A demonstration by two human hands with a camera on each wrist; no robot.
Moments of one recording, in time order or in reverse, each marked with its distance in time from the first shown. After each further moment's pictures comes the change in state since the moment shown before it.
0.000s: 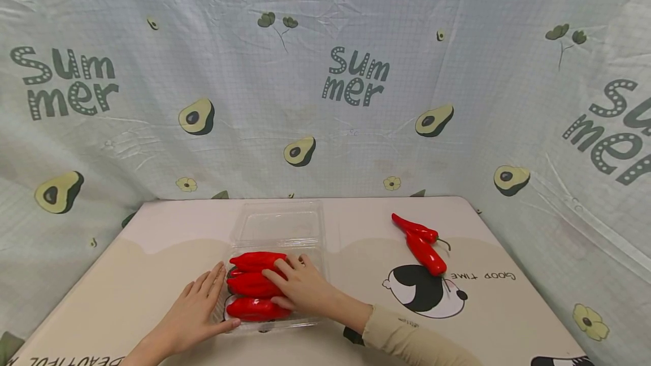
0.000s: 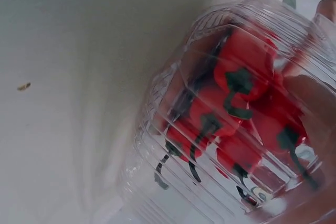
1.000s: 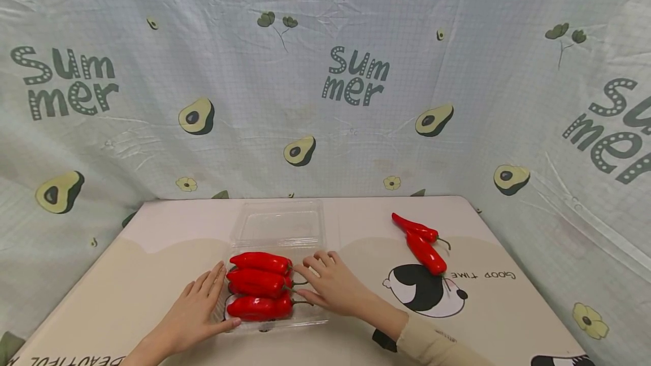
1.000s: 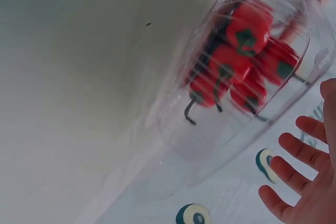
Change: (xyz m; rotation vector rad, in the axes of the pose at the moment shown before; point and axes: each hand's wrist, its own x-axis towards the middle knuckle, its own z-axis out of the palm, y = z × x) left_hand 0.001 0.001 0.000 -0.029 -0.027 -0.031; right_hand -0.043 0.029 -0.019 0.128 0.045 0.083
